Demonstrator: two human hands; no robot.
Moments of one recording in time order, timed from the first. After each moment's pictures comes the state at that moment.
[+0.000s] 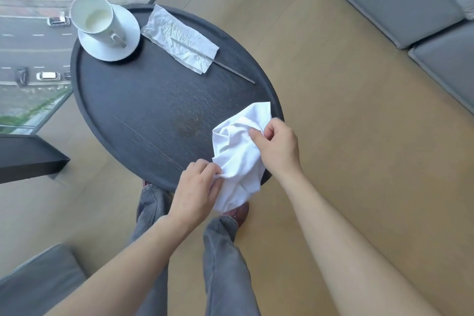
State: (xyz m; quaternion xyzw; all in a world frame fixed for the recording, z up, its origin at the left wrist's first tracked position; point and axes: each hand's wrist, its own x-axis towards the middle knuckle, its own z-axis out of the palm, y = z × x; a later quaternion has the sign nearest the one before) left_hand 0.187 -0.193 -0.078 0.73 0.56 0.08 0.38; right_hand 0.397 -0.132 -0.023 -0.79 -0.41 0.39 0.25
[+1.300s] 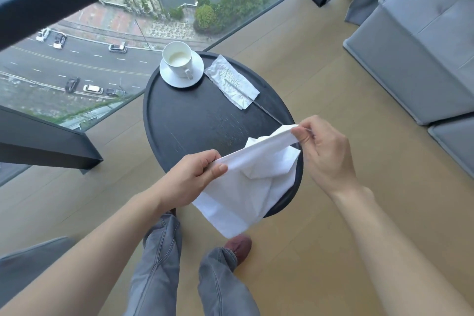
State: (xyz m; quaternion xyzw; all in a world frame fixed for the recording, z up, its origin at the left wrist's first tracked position) left_hand 0.131 -0.132 0.043 0.62 0.54 0.17 0.54; right_hand 0.416 -0.093 0.085 -0.61 -0.69 0.26 0.28
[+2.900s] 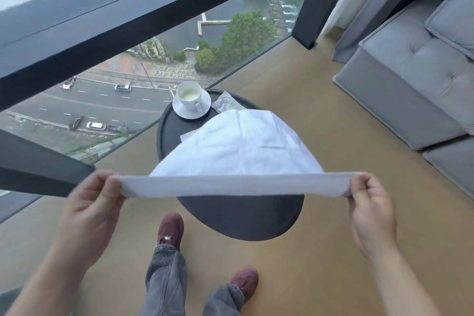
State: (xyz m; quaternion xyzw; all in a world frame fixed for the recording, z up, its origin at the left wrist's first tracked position) left_hand 0.007 -0.192 0.089 0.33 0.53 0.57 0.54; right_hand 0.459 -0.161 0.087 -0.66 -0.34 0.43 0.52
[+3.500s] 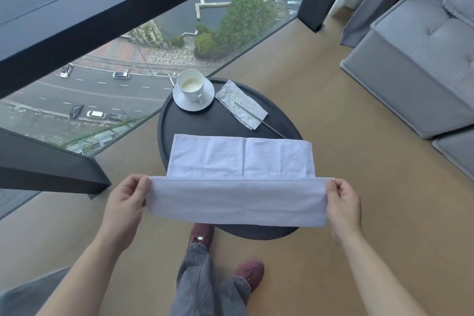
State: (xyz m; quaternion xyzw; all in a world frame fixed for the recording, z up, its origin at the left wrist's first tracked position) left_hand 0.007 -0.170 -0.004 0.30 0.71 0.41 0.50; right_hand 0.435 -0.153 -0.005 -0.79 -0.32 0.38 0.35
